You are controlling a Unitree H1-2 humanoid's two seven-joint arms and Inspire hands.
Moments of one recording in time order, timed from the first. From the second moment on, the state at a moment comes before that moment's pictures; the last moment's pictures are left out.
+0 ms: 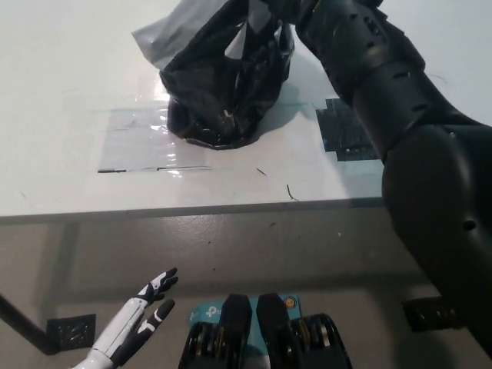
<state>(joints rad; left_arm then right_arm) 0.00 0.30 -0.13 0.09 0.19 -0.19 -0.21 -1.59 0.00 -0.51 1.43 0.38 0.20 -0.17</state>
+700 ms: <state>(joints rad) 0.04 0.30 -0.15 0.09 0.20 -0.19 -0.21 -1.69 -0.02 -0.57 1.25 0.45 0.32 -0.17</state>
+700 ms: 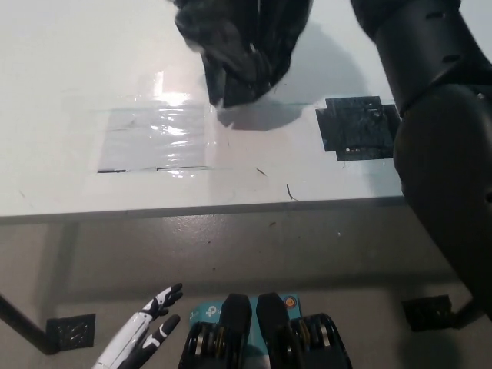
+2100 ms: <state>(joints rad) 0.04 0.31 -0.22 0.07 0.28 -0.17 -0.24 -1.80 0.11 -0.62 1.18 0.59 0.40 -0.23</state>
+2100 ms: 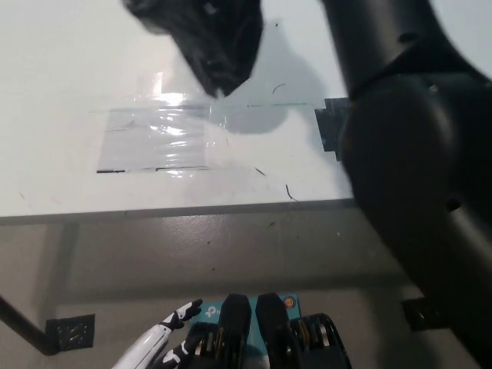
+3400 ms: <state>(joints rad) -0.02 0.35 -0.27 0.04 0.33 -0.09 -0.32 -1.49 -0.02 -0.18 1.35 0.38 0.21 -0.04</state>
